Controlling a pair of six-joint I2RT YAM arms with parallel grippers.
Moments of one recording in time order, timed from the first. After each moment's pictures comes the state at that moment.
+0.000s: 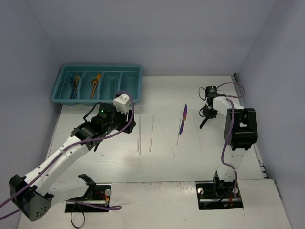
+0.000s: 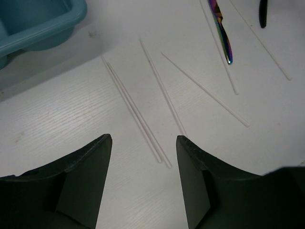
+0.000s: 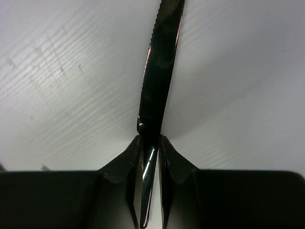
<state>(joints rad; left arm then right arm) -0.62 1.05 0.98 -0.48 0.01 -0.17 0.03 1.93 1.25 -0.47 0.30 0.52</state>
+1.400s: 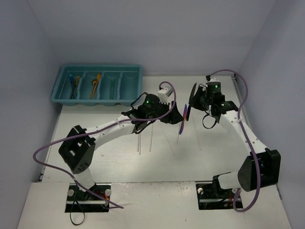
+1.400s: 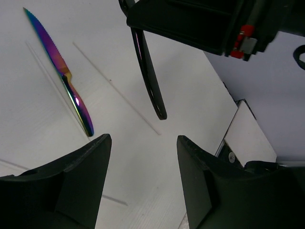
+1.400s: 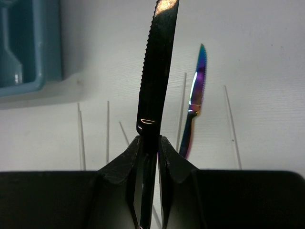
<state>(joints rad) -0.82 1.72 1.27 0.08 0.31 -0.59 0.22 1.35 1.10 -0.39 -0.07 0.51</state>
